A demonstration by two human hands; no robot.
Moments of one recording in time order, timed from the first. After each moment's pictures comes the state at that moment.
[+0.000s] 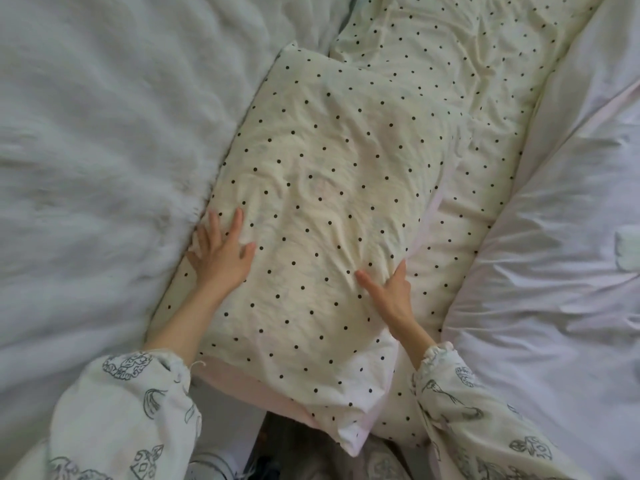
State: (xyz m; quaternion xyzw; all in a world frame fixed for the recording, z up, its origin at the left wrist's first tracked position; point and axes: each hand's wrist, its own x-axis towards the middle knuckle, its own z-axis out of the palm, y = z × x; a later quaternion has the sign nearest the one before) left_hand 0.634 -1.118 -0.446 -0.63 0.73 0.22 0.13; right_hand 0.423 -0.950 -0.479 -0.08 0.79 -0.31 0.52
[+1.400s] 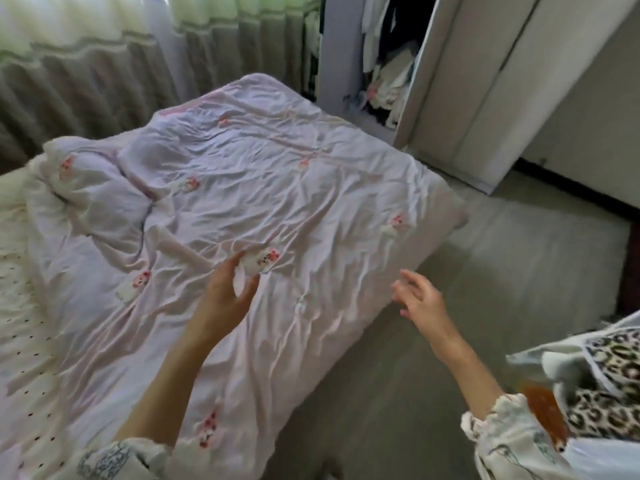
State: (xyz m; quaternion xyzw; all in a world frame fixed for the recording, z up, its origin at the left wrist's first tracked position) left_hand 0.304 -0.511 -0.179 0.01 0.90 0.43 -0.01; right_hand 0.340 -0.210 -0.186 0.20 0.78 -0.59 0.02
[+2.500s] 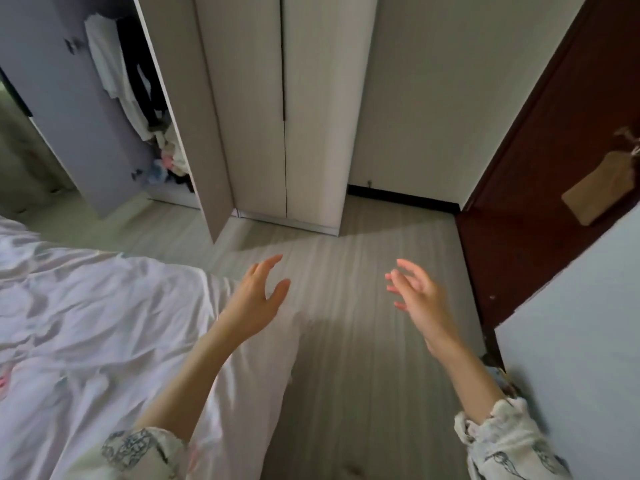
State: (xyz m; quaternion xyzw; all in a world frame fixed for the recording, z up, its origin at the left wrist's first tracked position) left_hand -0.190 0.206 -0.151 0.33 0.85 0.39 0.10; right_hand -0.019 0.397 -0.115 0.35 0.71 -0.57 -0.21
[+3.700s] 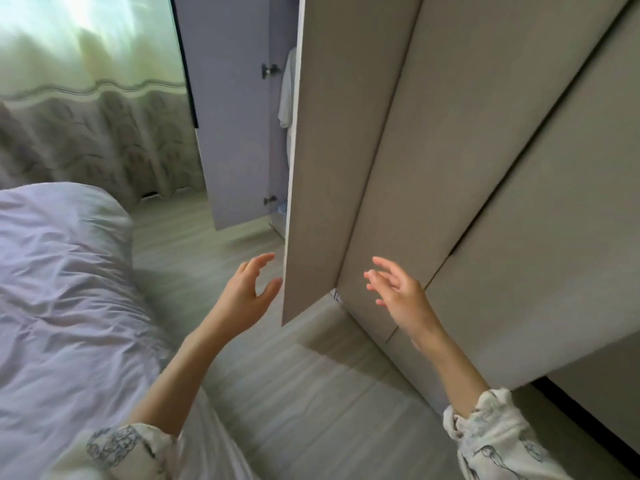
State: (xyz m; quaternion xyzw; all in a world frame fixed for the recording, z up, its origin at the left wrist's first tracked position) left_hand -0.806 0.389 -0.148 0.02 0.89 0.45 -0.05; right_hand -0.807 0.635 -0.112 0.03 0.82 -0.58 0.03
